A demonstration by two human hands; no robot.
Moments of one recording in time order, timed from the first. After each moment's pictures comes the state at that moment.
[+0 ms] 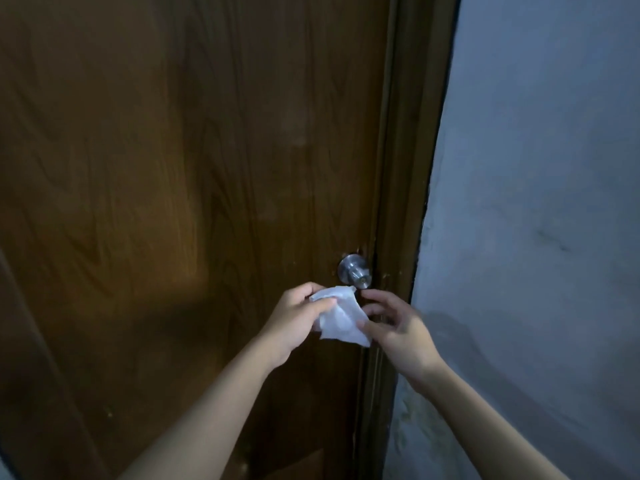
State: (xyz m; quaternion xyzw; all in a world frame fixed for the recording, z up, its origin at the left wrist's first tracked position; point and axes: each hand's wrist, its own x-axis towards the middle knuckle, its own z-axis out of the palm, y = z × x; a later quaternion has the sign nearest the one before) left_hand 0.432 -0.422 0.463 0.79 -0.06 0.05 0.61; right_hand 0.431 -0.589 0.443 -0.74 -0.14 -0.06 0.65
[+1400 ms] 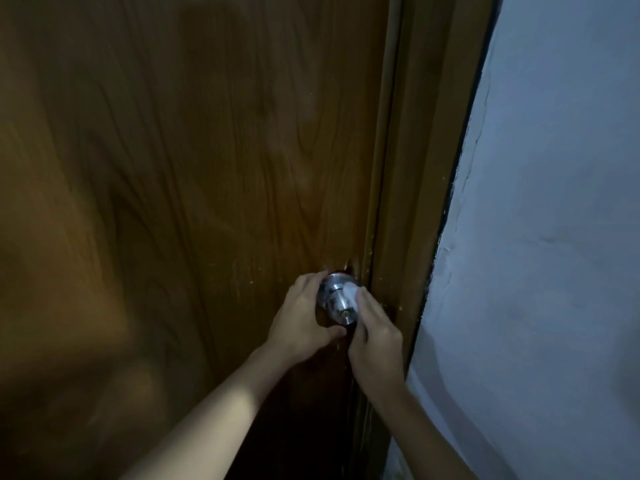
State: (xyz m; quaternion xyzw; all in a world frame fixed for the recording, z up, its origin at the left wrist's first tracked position) left_hand 0.596 -0.472 0.422 0.92 -0.05 0.17 0.34; right_hand 0.598 -0.599 0.390 -0.83 -0.20 -0.25 0.45
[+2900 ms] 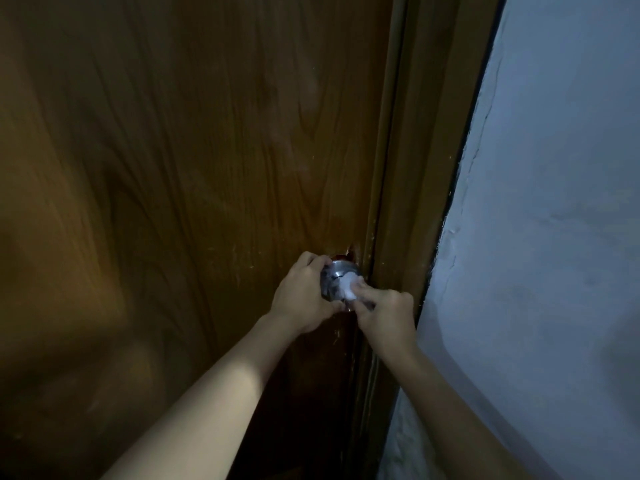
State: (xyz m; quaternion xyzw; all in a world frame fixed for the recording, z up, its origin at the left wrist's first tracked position) left_hand 0.607 -0.472 0.434 0.95 -0.03 0.16 0.28; right_hand 0.619 -0.610 0.401 -0.85 -0.23 -0.26 0.39
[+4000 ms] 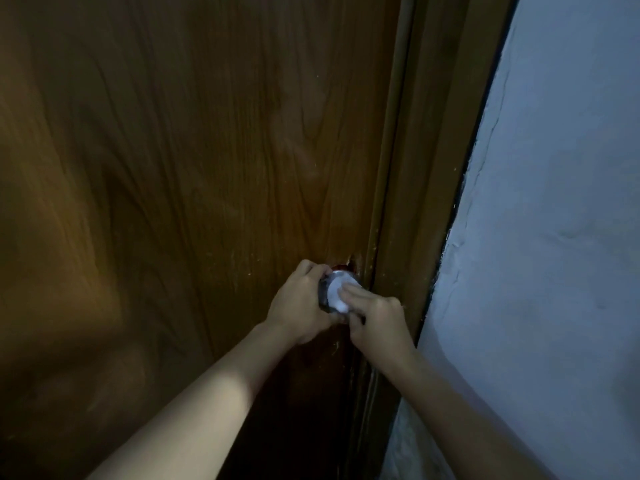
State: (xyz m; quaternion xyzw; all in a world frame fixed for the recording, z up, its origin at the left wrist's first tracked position) left_hand 0.609 -0.472 0.433 0.94 -0.03 0.16 0.28; right_hand 0.628 -0.612 0.408 -0.85 -0.35 -0.25 0.31
